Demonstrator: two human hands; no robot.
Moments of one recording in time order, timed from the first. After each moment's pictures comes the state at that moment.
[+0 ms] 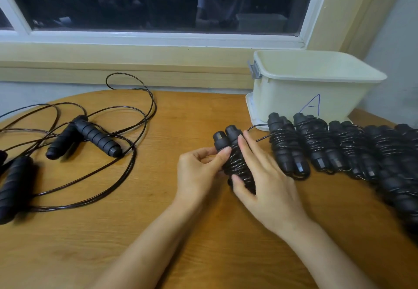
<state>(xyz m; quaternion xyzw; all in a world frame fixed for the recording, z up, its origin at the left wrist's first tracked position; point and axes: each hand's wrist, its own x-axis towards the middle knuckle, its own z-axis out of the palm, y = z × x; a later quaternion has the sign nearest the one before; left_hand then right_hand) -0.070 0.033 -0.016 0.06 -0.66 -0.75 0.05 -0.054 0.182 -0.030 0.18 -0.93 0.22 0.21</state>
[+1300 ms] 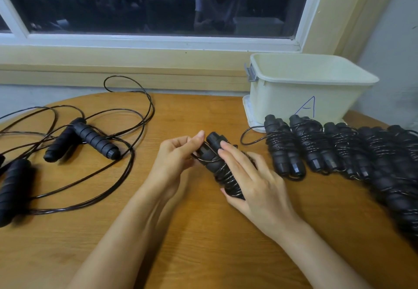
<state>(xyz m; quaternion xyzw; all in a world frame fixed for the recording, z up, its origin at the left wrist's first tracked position) -0.088 -0.009 0.001 0.01 -0.65 -0.76 0.00 -0.055 0.178 -0.036 0.29 -0.90 0.10 0.31</state>
